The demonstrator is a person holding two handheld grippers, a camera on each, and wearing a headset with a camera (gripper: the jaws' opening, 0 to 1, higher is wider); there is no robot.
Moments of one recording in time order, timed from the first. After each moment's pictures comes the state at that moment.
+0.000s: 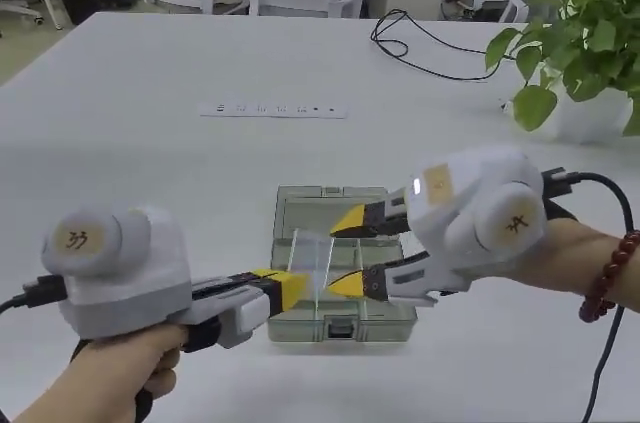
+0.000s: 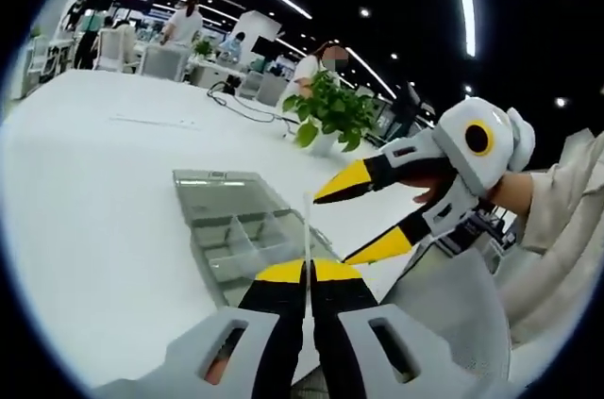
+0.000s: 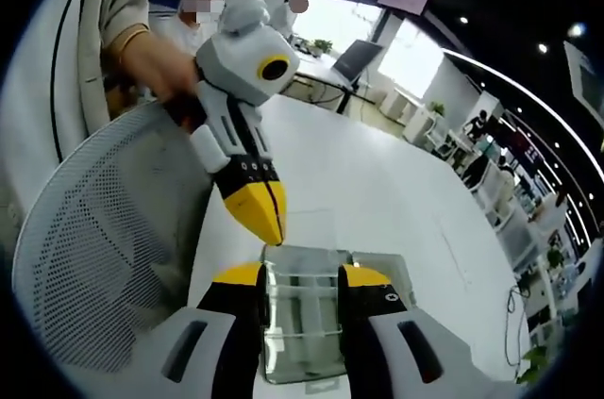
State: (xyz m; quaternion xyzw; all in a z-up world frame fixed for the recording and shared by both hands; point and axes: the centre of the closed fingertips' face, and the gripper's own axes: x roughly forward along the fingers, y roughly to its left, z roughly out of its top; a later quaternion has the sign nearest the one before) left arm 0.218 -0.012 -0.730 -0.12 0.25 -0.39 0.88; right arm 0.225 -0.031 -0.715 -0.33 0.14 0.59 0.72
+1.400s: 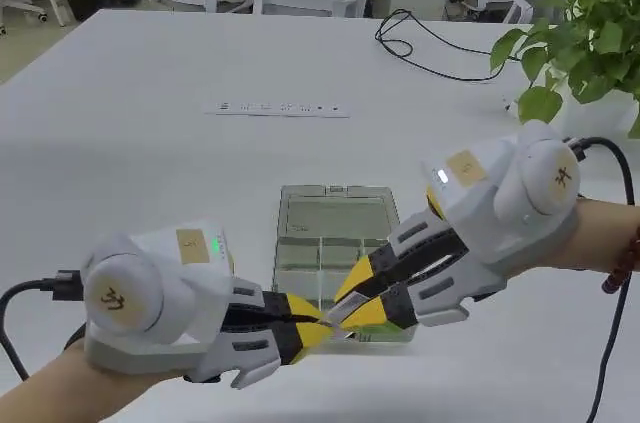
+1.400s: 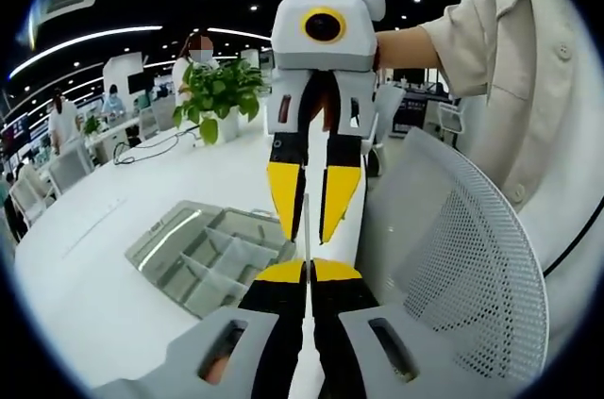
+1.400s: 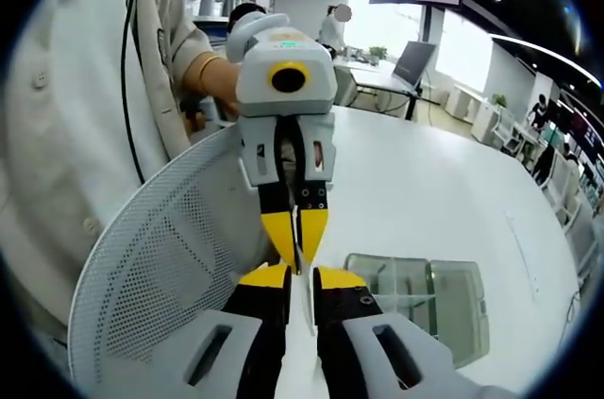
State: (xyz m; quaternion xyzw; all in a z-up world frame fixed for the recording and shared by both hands) left arm 0.167 -0.046 -0.733 0.15 0.18 -0.57 0.79; right arm 0.163 -0.033 -0.720 -0.28 0.19 0.72 0.61
